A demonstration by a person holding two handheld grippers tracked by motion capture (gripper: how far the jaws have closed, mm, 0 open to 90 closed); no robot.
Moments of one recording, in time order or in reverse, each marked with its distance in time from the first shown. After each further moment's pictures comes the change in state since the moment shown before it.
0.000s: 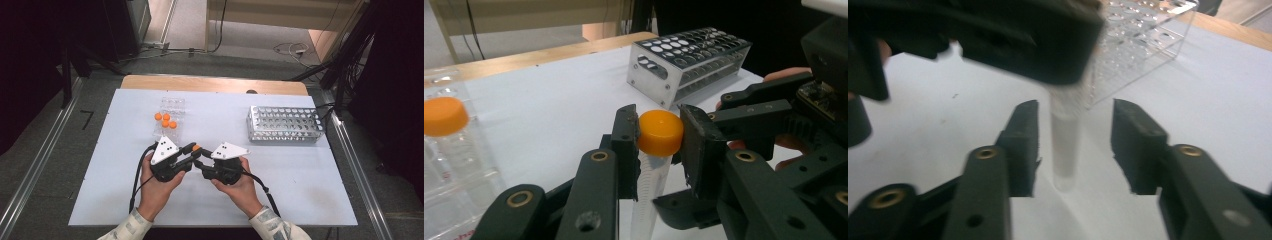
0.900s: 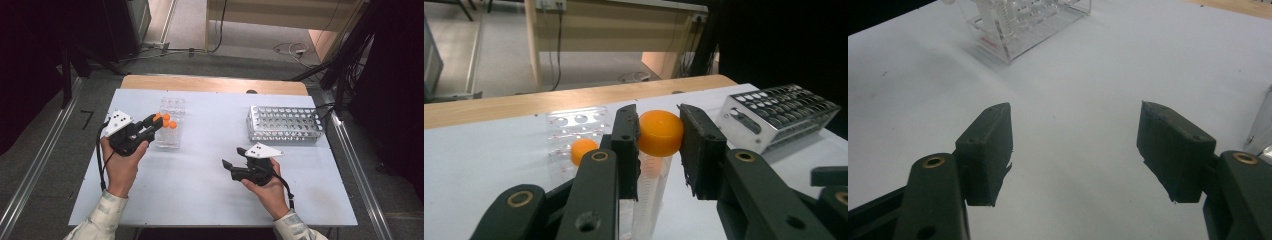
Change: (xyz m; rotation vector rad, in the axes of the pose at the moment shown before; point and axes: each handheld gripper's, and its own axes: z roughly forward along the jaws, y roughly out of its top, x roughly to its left) left arm 0.080 0.036 -0.042 -0.095 0.218 -0.109; right arm -0.051 -0.038 -0.046 0.032 -0.128 0.130
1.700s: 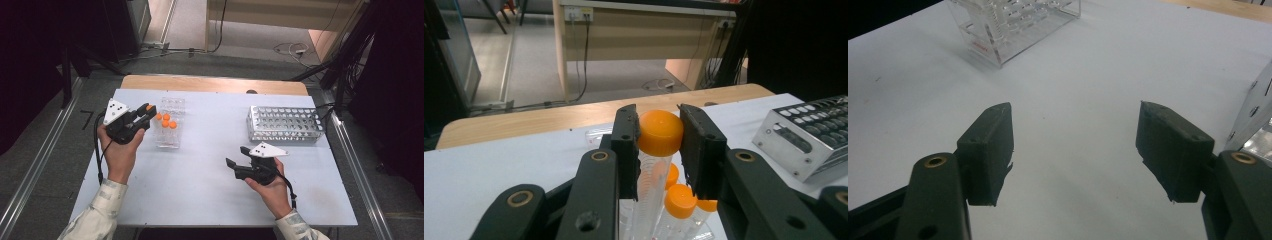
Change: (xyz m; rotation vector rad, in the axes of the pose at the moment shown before) left arm 0.018 0.010 0.016 -0.025 0.093 0.033; right arm -0.007 -0.001 -0.005 -0.012 -0.015 0.018
